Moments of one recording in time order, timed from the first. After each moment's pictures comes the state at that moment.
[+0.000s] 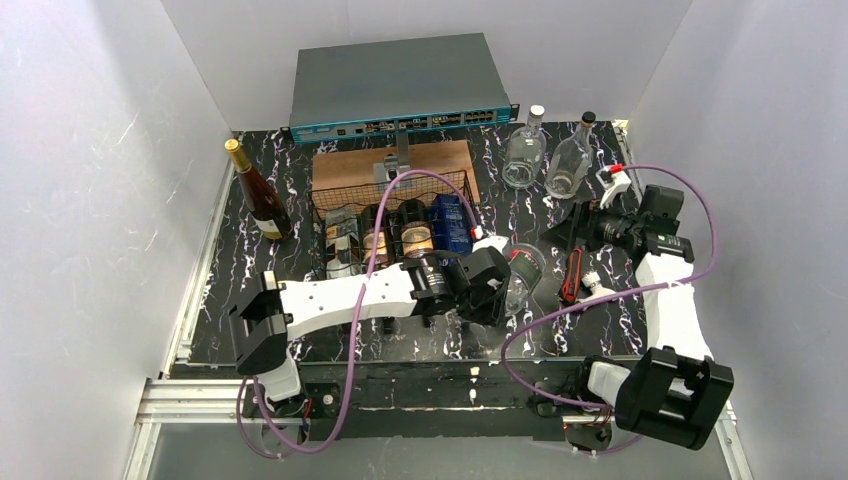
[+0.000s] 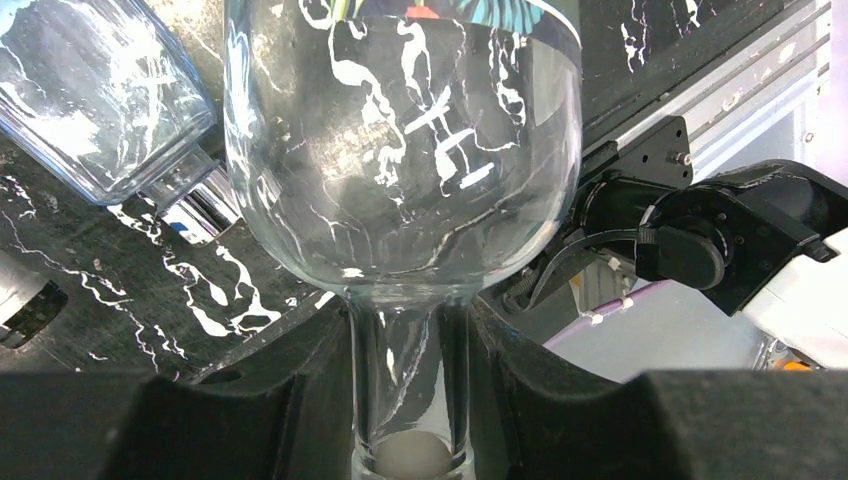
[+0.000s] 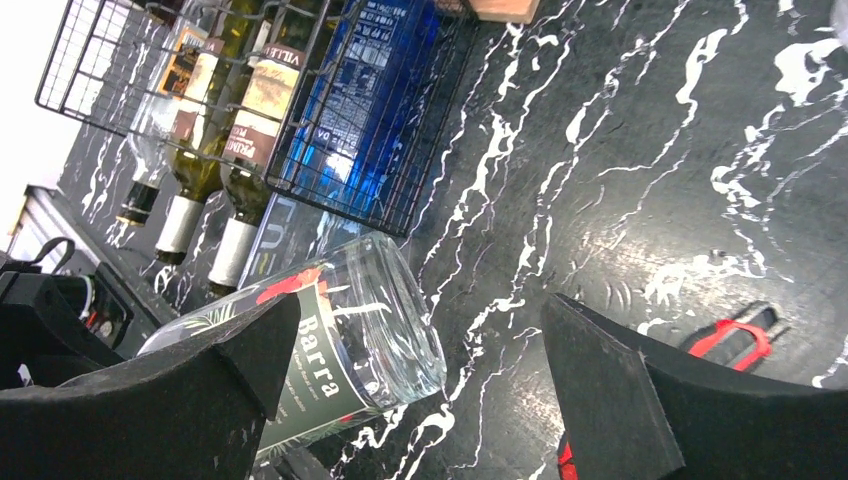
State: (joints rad) left arm -1.24 1.67 1.38 -0.59 -0.11 -0.82; right arm -0.24 1.11 0.89 -0.50 -0.92 -0.10
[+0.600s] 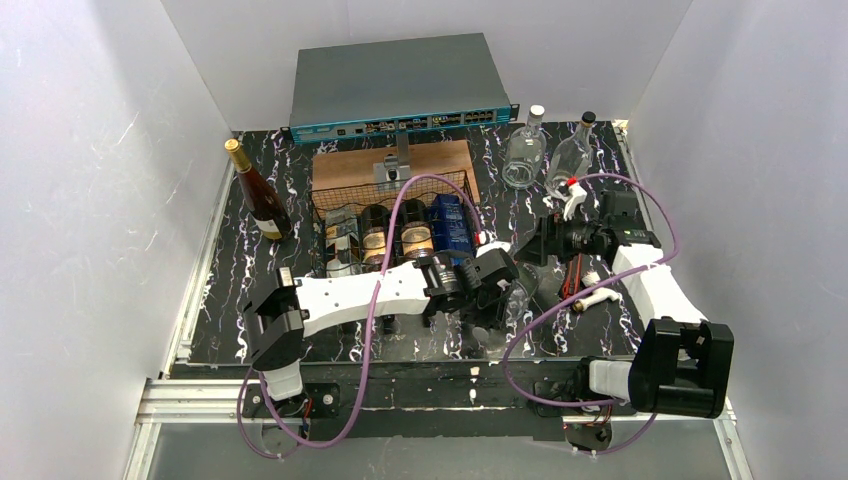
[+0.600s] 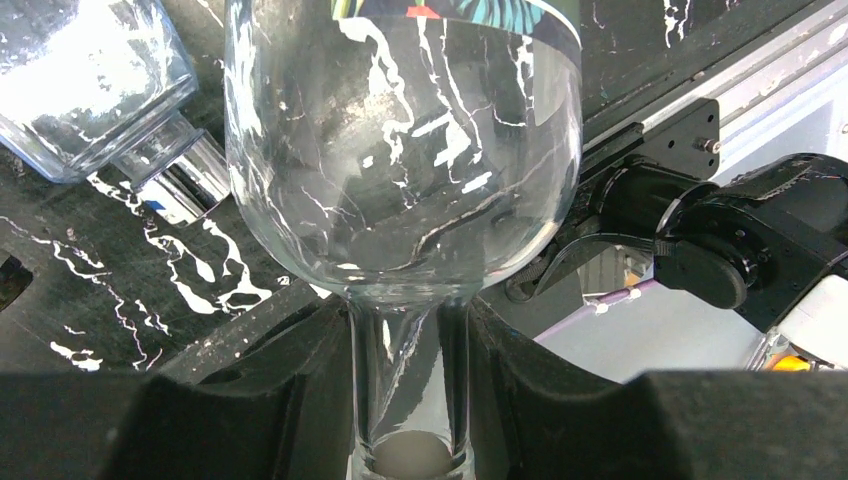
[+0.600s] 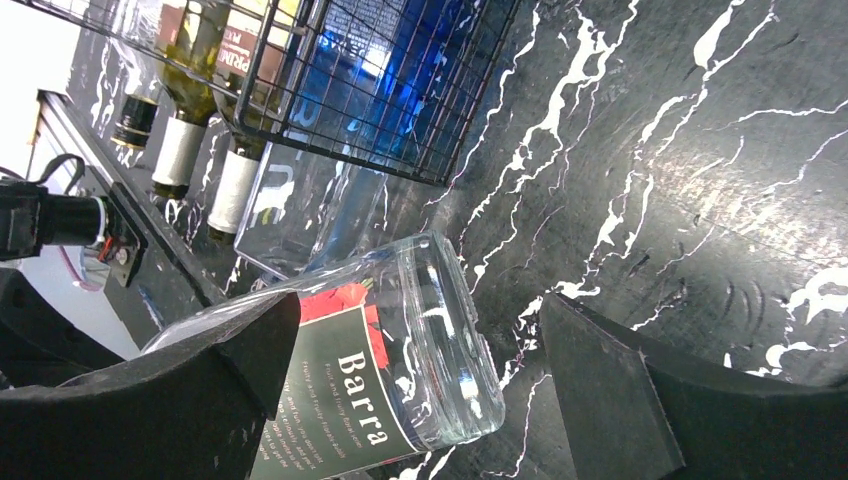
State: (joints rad) left arm -1.24 1.75 1.45 -0.68 -0.07 -0.87; right arm -0.05 1.25 0.82 -0.47 -0.88 -0.11
